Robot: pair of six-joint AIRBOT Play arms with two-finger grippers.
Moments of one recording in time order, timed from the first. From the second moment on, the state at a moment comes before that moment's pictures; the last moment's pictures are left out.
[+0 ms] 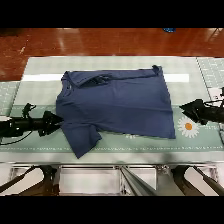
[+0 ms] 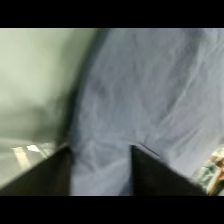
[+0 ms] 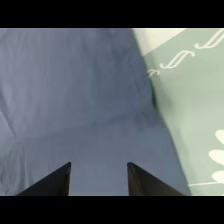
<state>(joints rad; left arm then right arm) 0.47 -1.20 0.46 0.72 -1.06 -1.27 -0.63 -1.04 0.63 -0.73 1.17 1.20</state>
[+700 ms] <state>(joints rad) 0.37 -1.26 0.54 0.72 -1.09 -1.22 -0.63 -1.04 0.53 -1.15 1.33 1.40</state>
